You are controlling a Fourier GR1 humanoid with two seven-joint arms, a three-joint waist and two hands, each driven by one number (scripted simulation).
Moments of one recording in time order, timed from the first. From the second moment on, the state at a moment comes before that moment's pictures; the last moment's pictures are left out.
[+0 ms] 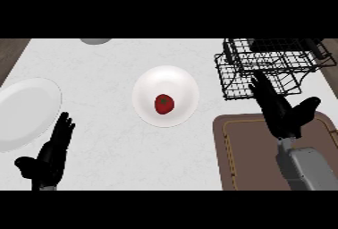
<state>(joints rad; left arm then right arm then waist) 0.09 0.26 -0.05 -1.38 0.20 0.17 -0.18 -0.26 -0.27 0.09 -1.34 -0.30 -0.05 0.02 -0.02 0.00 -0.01</state>
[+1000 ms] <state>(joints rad) -0.10 0.22 -0.16 -1.50 0.06 0.28 -0.08 -0.05 -0.62 -0.37 -1.17 -1.05 0.99 -0.10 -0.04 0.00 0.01</state>
